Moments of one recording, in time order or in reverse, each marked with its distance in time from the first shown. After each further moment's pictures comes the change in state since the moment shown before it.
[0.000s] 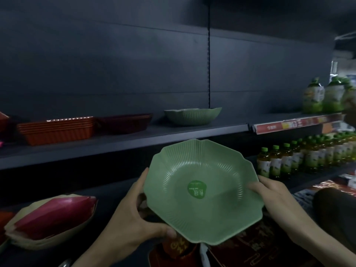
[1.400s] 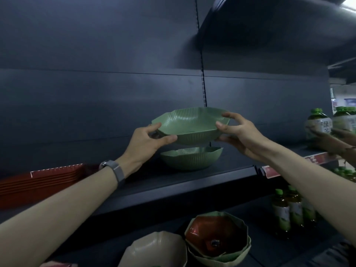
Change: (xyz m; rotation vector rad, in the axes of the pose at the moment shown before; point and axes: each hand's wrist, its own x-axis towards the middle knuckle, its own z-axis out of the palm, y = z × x) left_hand 0.278 0.117 -0.048 0.134 0.249 0.337; right_hand 0.239 -0.143 -0.033 0.500 -0.087 -0.325
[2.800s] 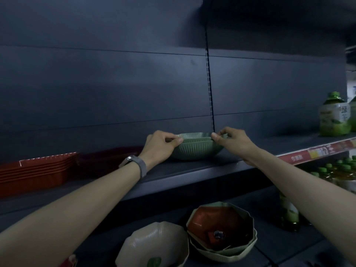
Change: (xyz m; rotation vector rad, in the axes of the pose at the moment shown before) left_hand 0.022 -0.071 0.040 0.505 -0.048 -0.097; right_hand 0.059 0.116 -0.011 -0.697 0.076 0.048
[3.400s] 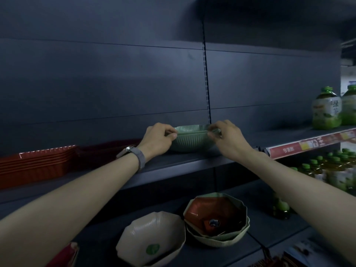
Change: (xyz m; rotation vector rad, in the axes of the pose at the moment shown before) left_hand -0.013 0.013 -0.009 0.139 -0.046 0.030; right_hand -0.040 -0.023 0.004 -0.277 0.076 -0.291
